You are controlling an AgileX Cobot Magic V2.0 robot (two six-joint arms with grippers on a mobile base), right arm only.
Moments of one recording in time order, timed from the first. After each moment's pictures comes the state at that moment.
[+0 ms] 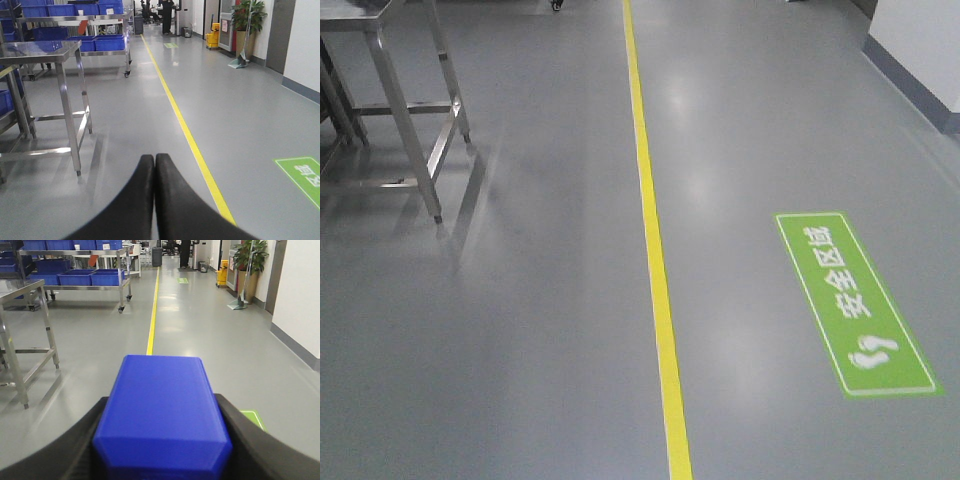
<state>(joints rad) -0.02 0.17 -0.33 0.14 0.37 -0.15</state>
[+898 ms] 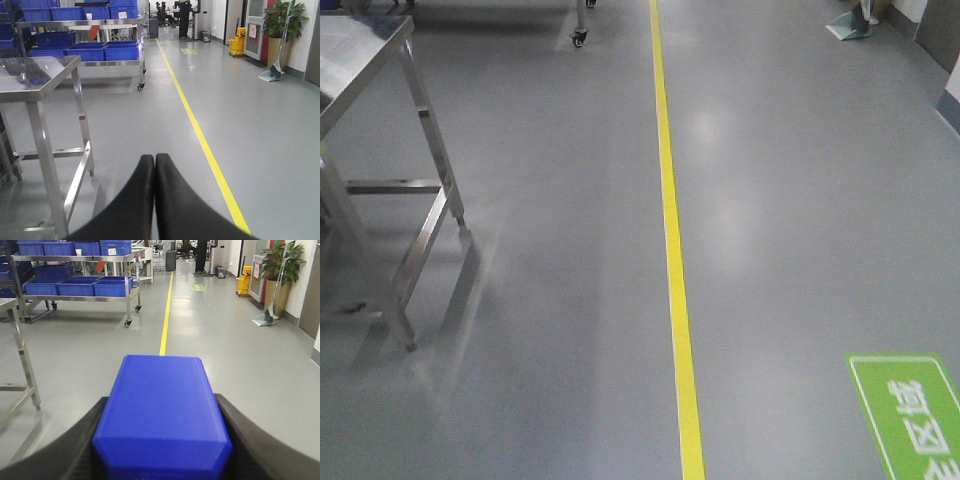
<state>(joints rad) -0.02 0.17 -0.33 0.14 0.37 -0.15</state>
